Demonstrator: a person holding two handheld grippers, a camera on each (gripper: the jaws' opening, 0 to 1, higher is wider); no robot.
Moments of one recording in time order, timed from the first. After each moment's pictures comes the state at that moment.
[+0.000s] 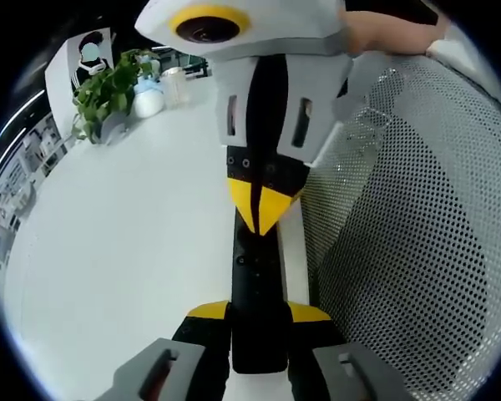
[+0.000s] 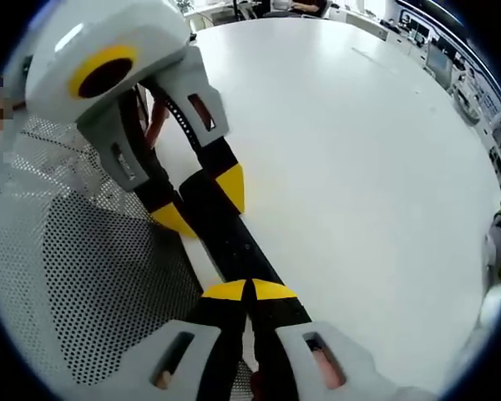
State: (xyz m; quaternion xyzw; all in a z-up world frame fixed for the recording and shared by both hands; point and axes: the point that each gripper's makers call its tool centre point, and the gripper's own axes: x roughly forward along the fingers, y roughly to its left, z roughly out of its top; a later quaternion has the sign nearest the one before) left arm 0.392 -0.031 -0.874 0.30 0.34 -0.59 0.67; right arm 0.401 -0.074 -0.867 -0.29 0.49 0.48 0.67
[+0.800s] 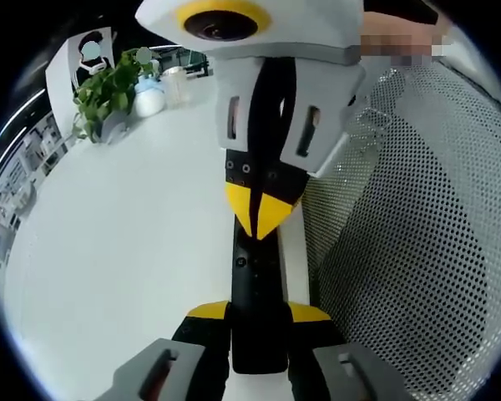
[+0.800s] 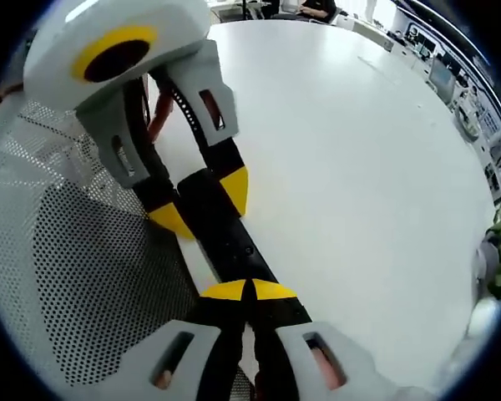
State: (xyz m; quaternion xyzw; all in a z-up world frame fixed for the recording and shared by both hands) left arm 0.393 -0.031 -0.874 0.30 0.34 -0.59 0.67; right arm 0.404 -0.072 -0.868 -0.32 0.47 0.47 0.67
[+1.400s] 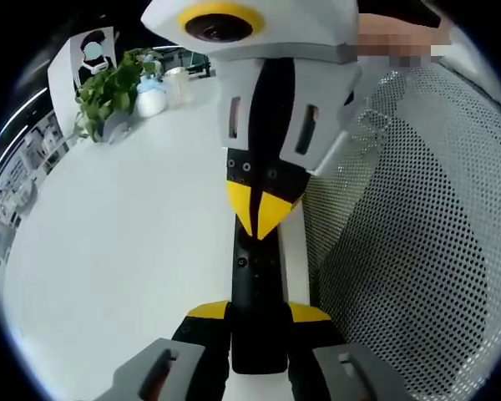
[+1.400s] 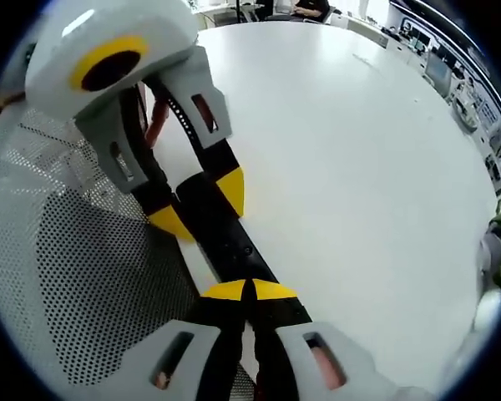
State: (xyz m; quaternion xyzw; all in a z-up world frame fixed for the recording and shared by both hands) left arm 0.393 -0.031 -0.874 0.30 0.34 -0.59 0.67; right arm 0.404 -0.072 -0.868 -0.30 0.48 0.47 0.68
